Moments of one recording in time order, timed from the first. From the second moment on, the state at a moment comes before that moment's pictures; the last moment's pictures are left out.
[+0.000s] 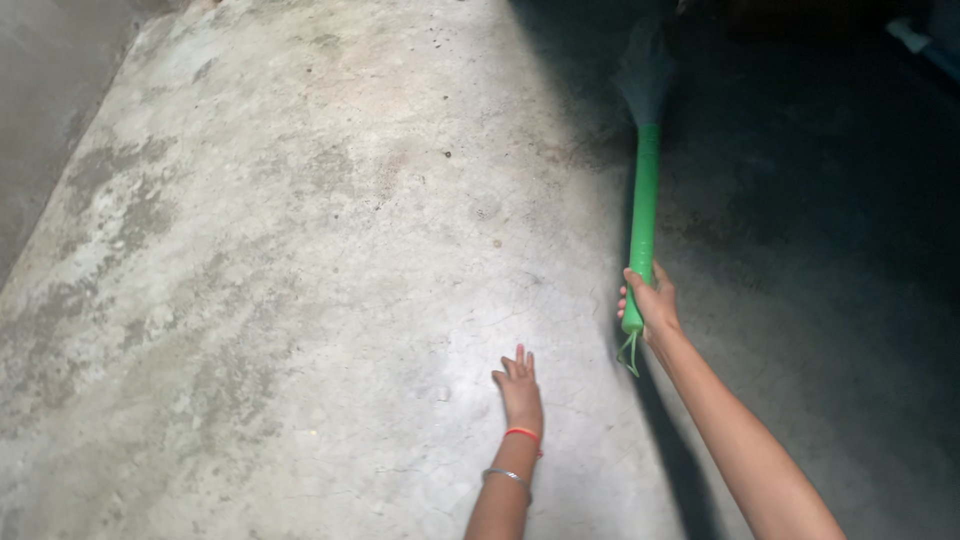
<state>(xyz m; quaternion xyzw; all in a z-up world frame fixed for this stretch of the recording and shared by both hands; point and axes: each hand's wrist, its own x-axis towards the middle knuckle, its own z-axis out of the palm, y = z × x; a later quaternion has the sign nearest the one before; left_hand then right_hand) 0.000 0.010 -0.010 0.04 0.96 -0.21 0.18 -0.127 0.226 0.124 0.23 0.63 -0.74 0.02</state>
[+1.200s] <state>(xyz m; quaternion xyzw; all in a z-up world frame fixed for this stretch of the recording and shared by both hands) 0.054 0.019 0.132 -0.10 0.98 -0.16 0.10 -0.114 0.205 0.208 0.00 0.73 -0.57 0.38</state>
